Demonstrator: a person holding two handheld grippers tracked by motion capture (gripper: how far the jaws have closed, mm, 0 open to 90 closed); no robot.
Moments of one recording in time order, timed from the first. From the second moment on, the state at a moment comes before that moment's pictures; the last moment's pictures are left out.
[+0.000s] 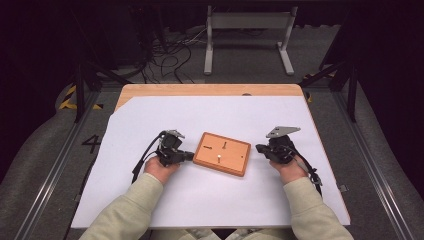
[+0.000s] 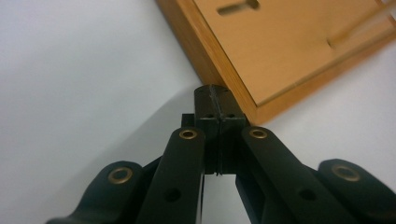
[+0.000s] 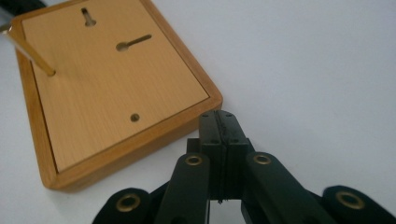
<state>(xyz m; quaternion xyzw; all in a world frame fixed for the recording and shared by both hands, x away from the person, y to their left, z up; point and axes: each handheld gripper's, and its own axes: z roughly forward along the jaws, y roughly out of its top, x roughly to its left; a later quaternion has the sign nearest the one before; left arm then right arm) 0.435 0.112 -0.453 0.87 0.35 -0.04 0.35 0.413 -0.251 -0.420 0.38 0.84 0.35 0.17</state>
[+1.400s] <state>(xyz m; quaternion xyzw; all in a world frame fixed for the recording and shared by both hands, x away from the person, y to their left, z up) 0.425 0.123 -0.422 0.85 0.33 -0.03 0.42 0.392 -0.192 -0.407 0.20 0.90 0.38 0.10</state>
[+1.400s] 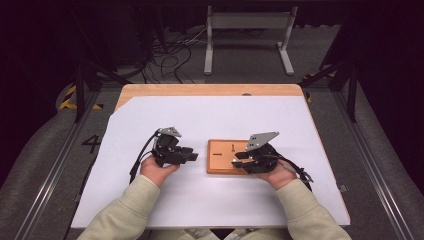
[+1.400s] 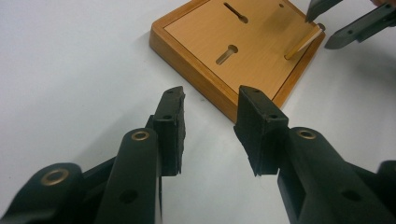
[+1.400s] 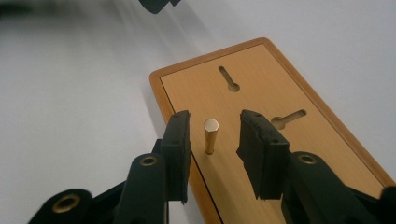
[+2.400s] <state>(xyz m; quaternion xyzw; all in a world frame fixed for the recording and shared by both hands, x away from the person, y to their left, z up) 0.427 0.104 -0.417 0.86 0.32 -0.03 0.40 0.377 -0.176 -0.429 0.15 0.91 0.35 0.18</state>
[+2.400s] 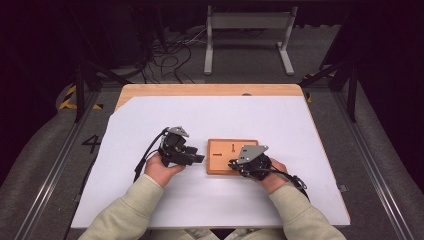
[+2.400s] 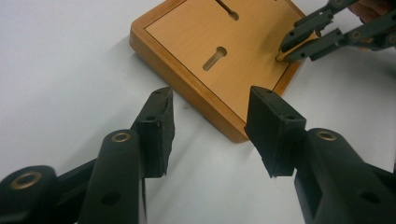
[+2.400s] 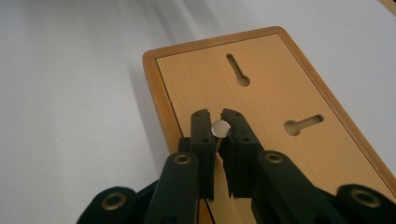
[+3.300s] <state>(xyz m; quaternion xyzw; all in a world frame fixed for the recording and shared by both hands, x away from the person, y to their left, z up) 0.453 0.082 -0.424 0.83 0.34 -0.08 0.44 0.343 -0.172 -0.440 0.10 0.89 0.35 0.27</state>
